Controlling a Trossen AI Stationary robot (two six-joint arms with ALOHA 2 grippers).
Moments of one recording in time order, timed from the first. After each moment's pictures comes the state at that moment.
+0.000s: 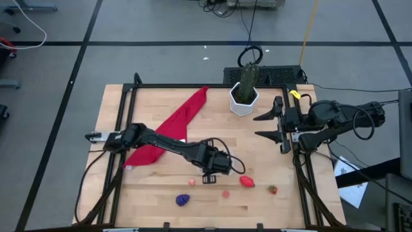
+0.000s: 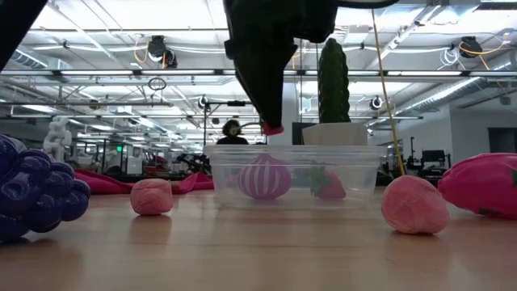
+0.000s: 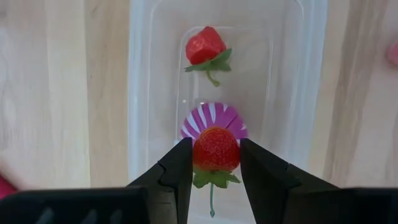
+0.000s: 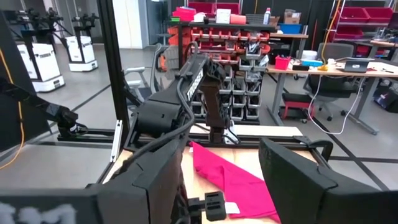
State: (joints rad) left arm -0.25 2.22 1.99 -1.15 -0.21 -0.28; right arm 0.26 0.84 1.07 -0.31 0.21 0.02
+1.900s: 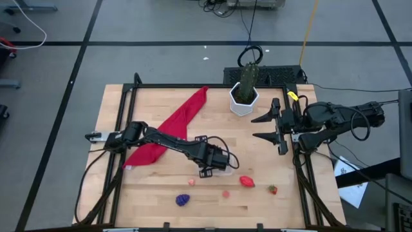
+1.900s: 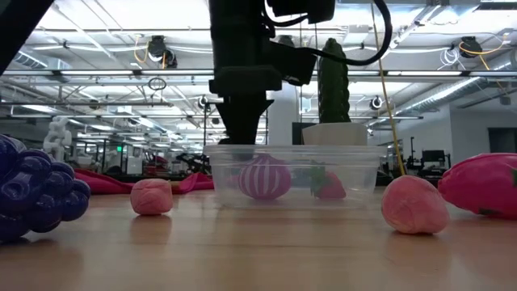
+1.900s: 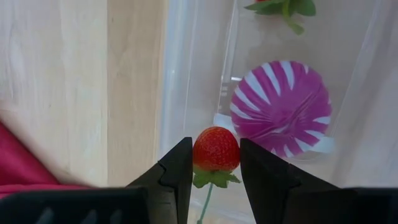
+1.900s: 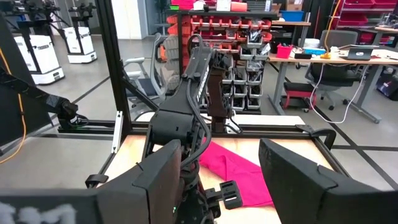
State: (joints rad) left arm -0.21 2.22 1.86 -1.15 -0.27 -0.34; right arm 0.26 0.86 1.07 -0.34 0.21 0.04
